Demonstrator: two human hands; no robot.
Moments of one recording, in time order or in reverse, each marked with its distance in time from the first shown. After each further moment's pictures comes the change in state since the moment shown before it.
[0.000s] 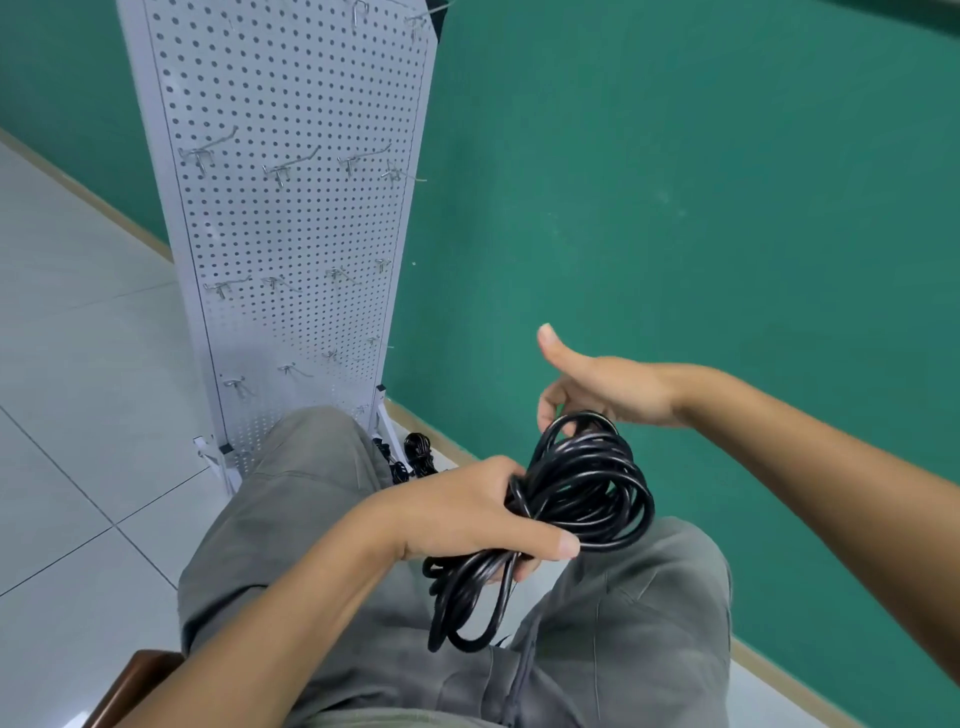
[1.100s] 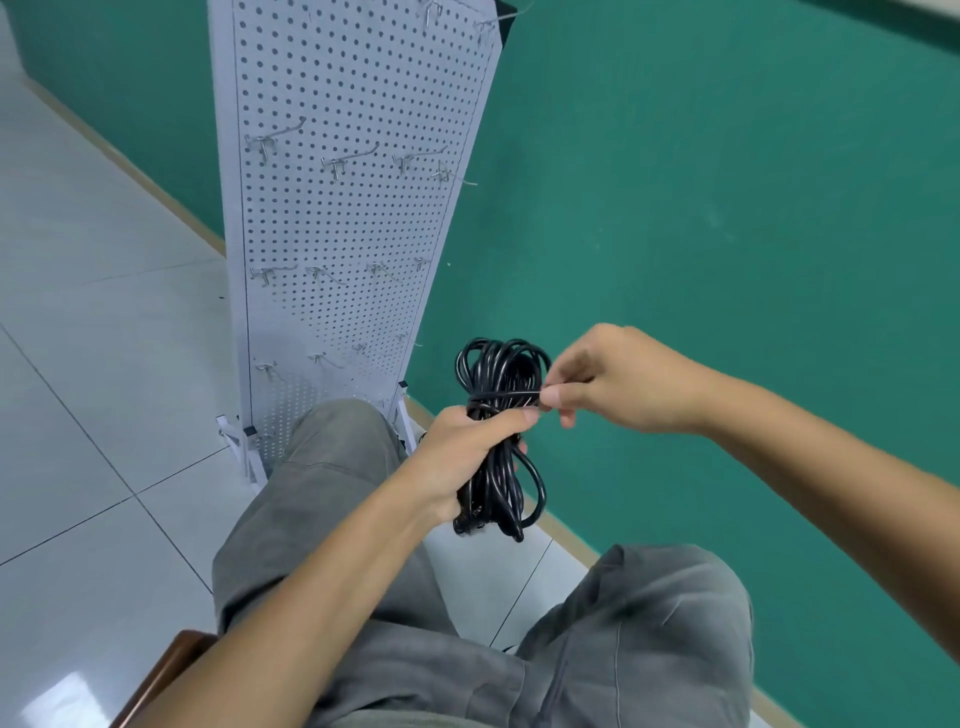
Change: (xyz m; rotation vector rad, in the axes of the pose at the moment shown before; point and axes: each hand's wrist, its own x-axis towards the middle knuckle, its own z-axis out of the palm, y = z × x) left_hand 0.020 -0.041 -0.037 -0.686 0.718 0.027; right_hand -0.006 -0.062 0.012 -0.405 0.380 -0.247
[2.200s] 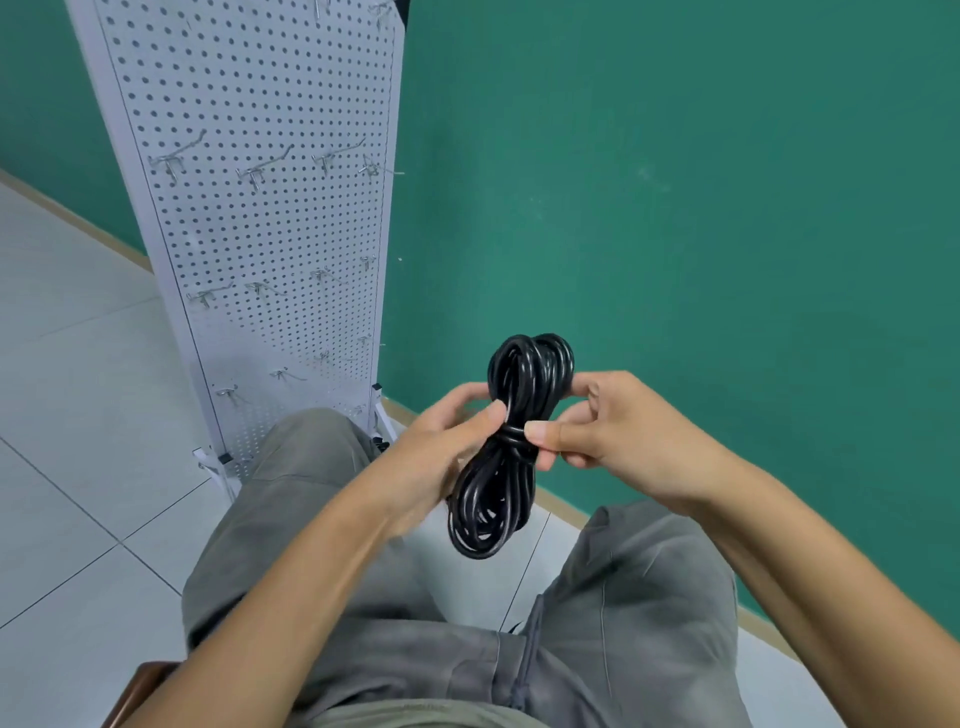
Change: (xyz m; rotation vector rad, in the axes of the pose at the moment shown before) left_hand -0.020 -0.002 0.017 0.141 -0.256 0.054; right_hand -0.073 0.038 0.058 0.866 0.157 0.099
